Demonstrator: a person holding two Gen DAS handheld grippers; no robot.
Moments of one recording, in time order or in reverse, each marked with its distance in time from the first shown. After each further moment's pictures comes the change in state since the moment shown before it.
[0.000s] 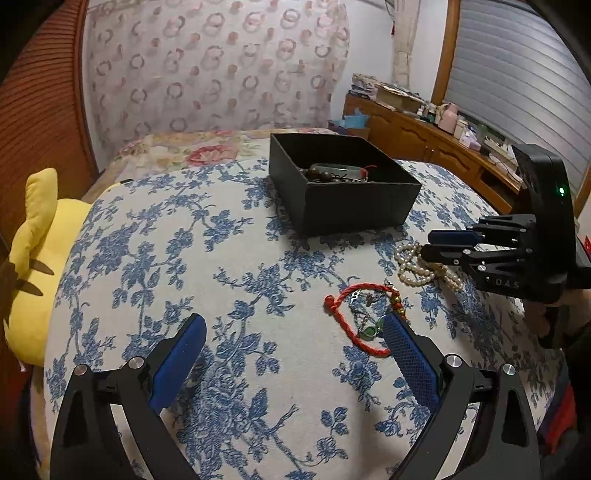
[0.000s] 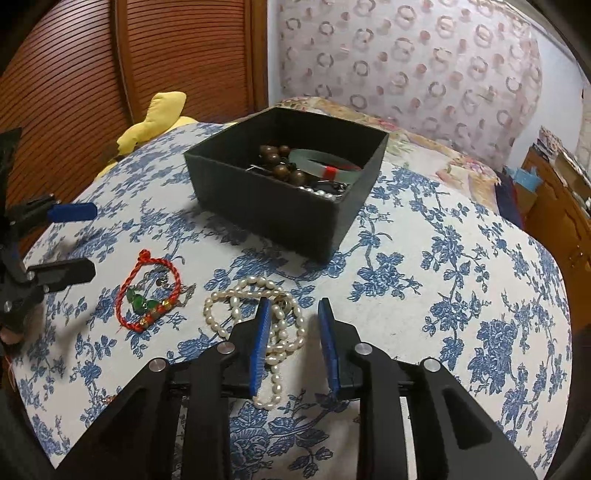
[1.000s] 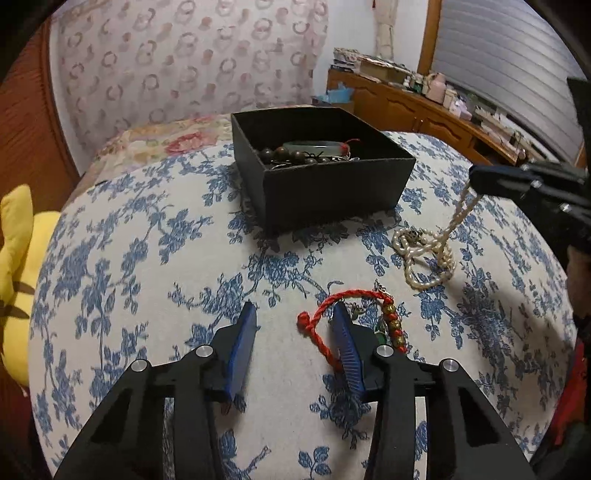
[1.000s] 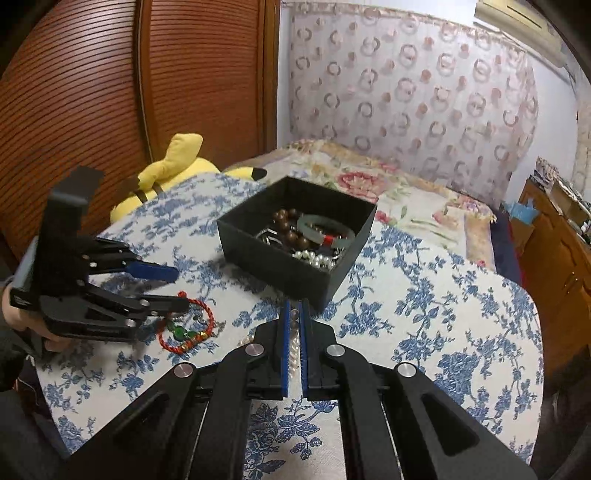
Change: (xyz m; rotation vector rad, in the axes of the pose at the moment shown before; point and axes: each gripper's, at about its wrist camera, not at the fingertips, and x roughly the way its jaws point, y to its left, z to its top) left arm 0.041 -0.020 0.018 0.086 0.095 -0.017; right arm -0.062 0.005 0.014 -0.040 -0.167 0.010
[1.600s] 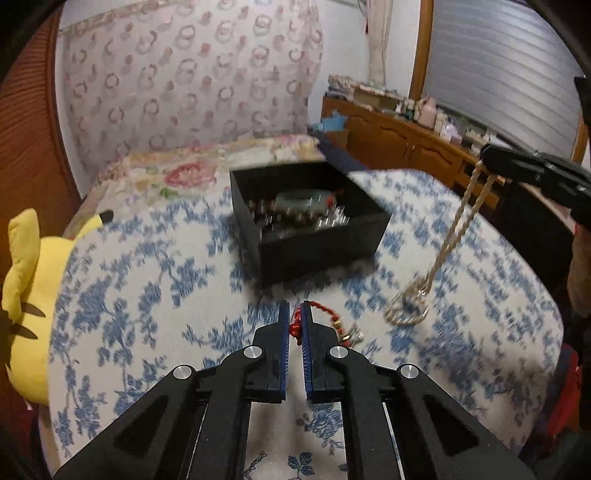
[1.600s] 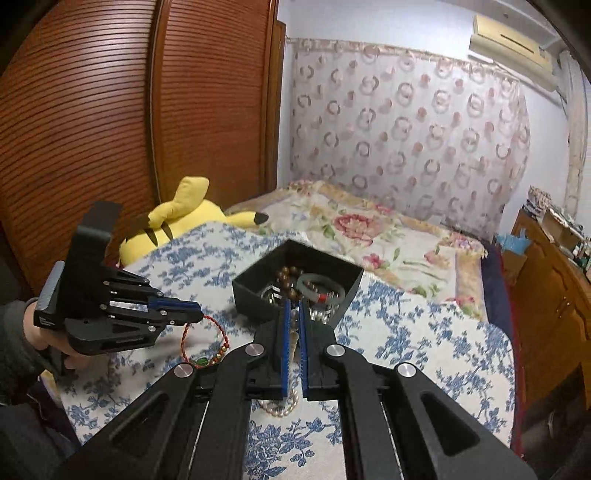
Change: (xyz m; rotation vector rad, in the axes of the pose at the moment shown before) left arm -0.044 -0.004 0.019 -0.004 -0.128 -0.021; right arm -0.059 0.006 0.031 -0.026 -0.149 -0.015
